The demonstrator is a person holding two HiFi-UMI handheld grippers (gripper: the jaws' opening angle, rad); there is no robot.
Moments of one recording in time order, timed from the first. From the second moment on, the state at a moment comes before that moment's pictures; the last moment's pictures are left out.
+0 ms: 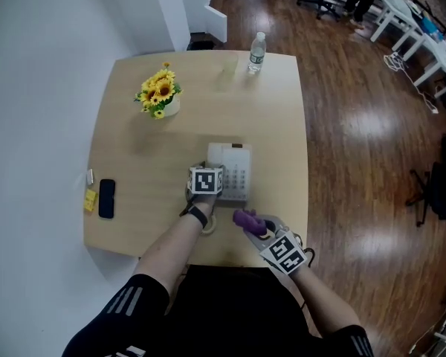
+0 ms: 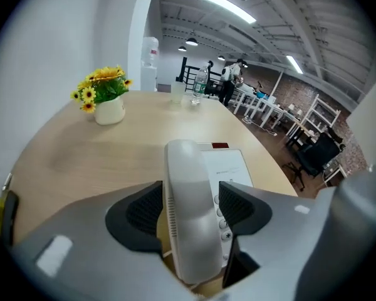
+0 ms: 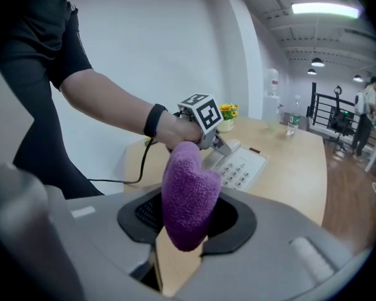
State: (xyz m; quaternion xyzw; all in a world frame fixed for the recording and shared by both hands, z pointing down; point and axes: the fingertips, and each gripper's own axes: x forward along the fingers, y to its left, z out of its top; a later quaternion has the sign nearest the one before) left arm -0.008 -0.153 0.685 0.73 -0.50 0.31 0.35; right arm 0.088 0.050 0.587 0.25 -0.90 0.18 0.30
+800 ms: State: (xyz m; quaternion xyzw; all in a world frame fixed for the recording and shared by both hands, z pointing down) left arm -0.004 -0.155 0.687 0.75 -0.49 0.27 0.37; right arm 0.112 0.051 0.572 0.29 -0.90 0.21 0.25
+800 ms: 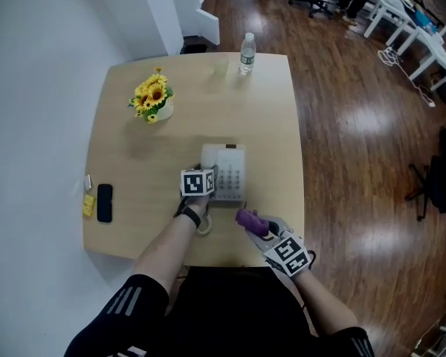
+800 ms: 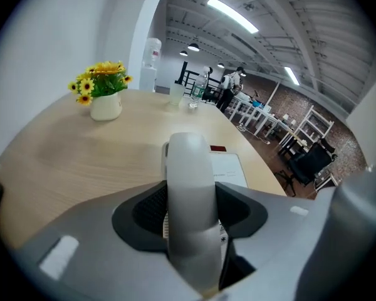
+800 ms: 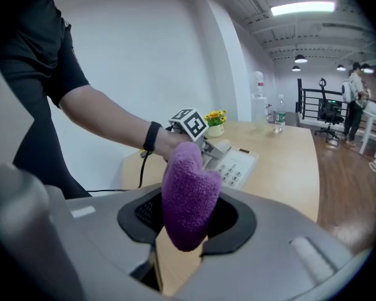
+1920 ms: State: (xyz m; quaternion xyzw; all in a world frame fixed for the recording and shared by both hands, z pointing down) left arm -0.067 -0.035 0.405 0.89 -0.04 -0.19 0.41; right arm -0.054 -0.060 0.384 0.20 -0.95 -0.09 0.23
